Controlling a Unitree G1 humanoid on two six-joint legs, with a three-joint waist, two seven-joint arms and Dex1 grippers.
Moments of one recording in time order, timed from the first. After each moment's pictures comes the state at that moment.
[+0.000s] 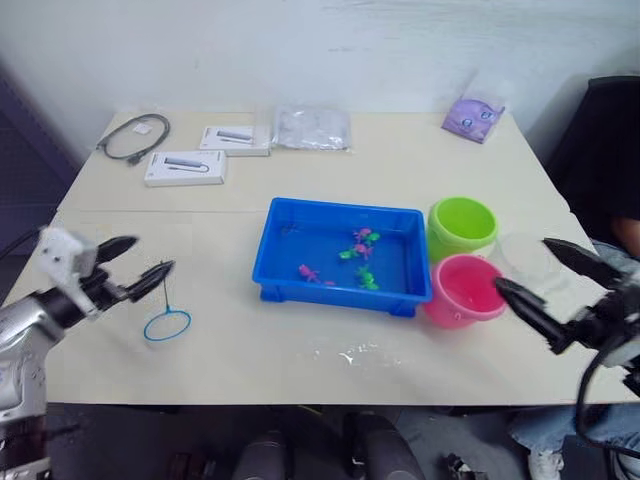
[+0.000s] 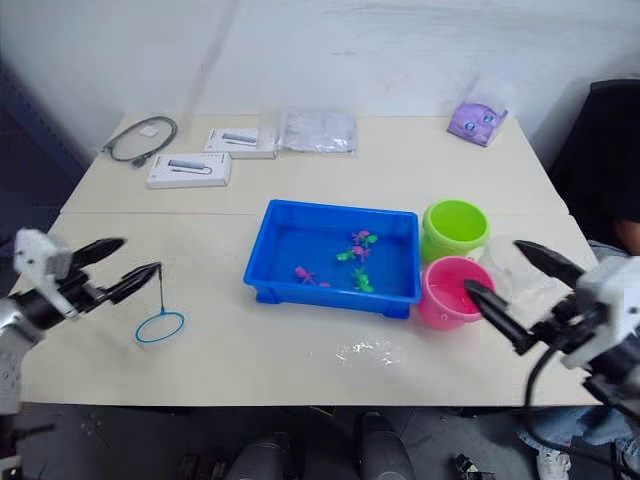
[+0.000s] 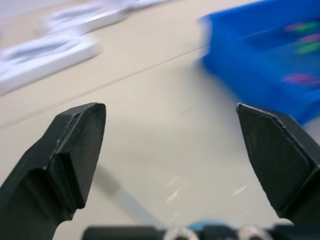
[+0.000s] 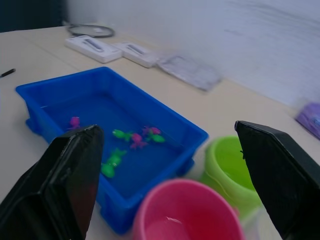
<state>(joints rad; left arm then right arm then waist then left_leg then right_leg) -0.04 0.73 0.58 0.06 -0.40 0.28 -0.73 0.24 -0.67 -0.59 -0.69 0.68 0.33 0.77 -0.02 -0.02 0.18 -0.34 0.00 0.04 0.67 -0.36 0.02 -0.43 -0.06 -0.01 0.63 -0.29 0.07</state>
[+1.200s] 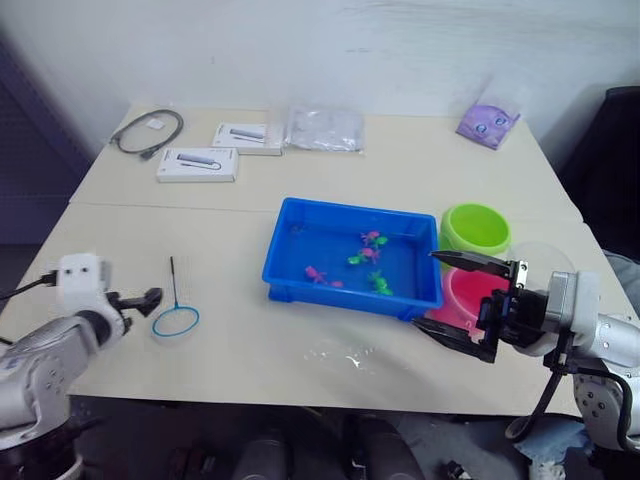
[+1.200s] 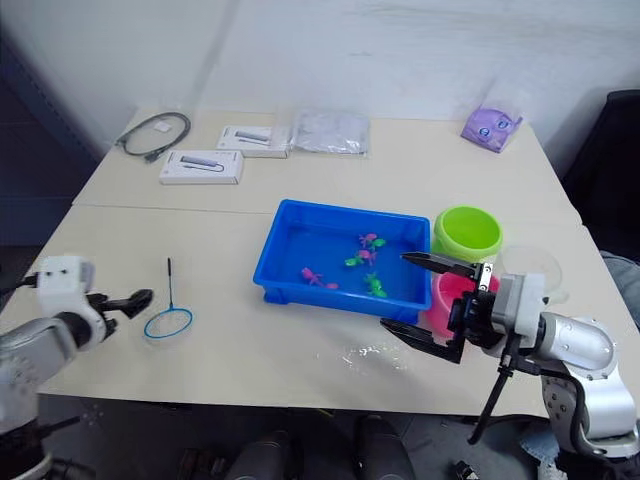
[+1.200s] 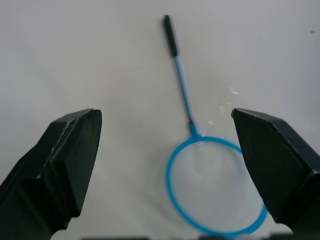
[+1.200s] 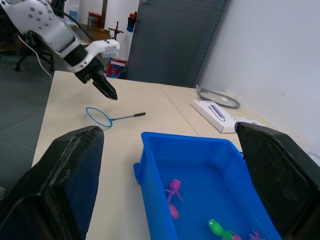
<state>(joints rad) -0.21 0.55 0.51 -0.33 -0.46 1.32 -0.03 -0.01 -0.64 -0.23 -0.43 0.65 0.00 1.14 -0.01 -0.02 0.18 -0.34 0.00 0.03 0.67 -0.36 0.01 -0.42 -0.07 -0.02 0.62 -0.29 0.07</state>
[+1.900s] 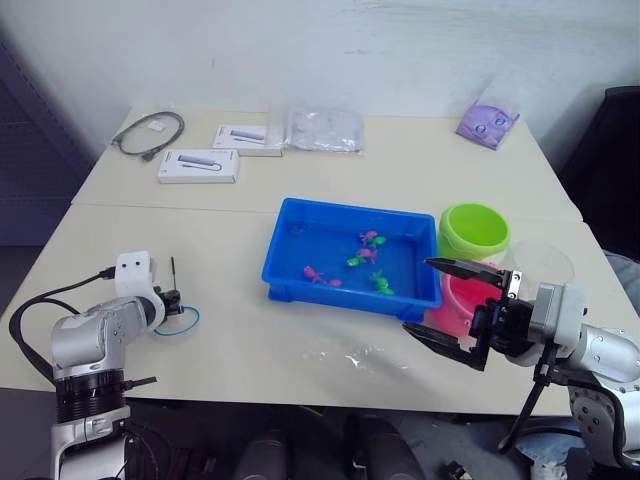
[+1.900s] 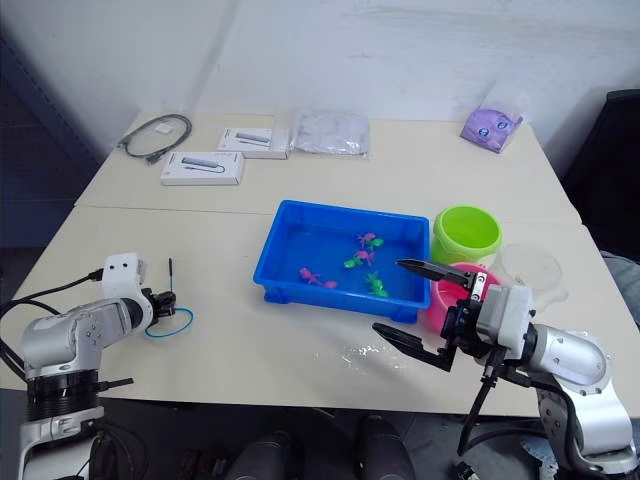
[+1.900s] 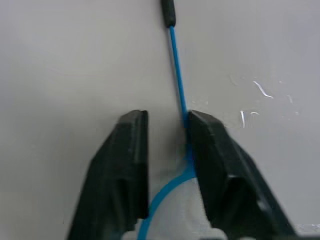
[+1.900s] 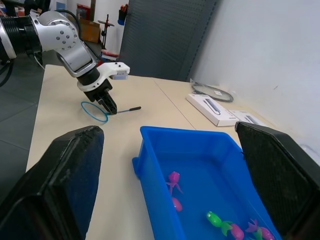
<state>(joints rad) -0.37 0.49 0.38 0.04 -0.30 1.18 -0.02 0.06 -0.64 -0.21 -0.49 0.60 -0.04 1.06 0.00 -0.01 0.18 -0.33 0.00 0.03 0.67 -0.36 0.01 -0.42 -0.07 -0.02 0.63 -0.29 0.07</state>
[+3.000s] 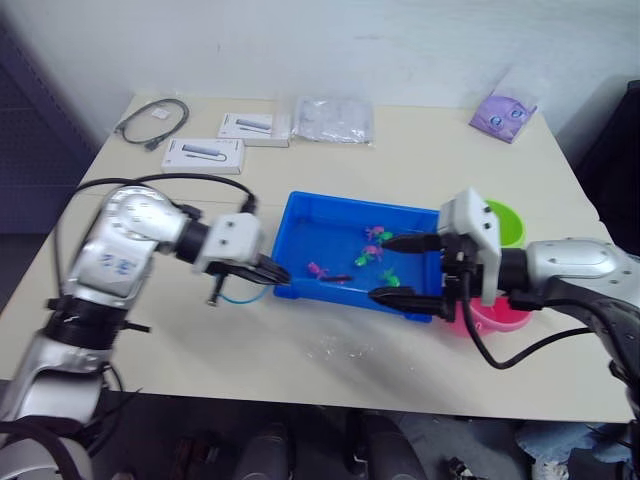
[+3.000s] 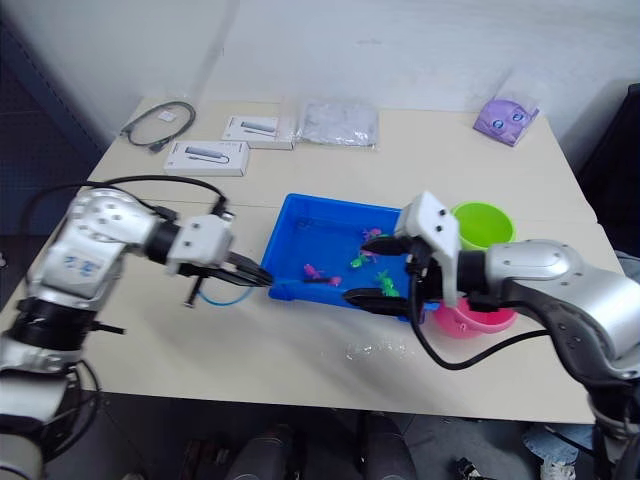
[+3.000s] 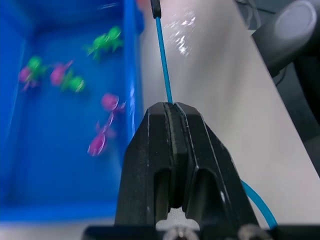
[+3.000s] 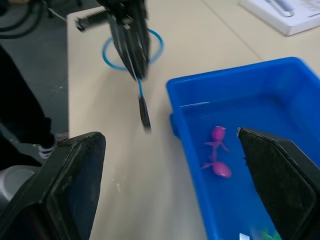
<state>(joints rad) -0.78 0.70 -0.28 0.04 -0.22 0.18 -1.40 -0.54 -0.90 0.06 -0.54 0.89 0.93 0.76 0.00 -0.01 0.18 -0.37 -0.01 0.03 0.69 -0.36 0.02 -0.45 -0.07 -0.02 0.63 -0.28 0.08</state>
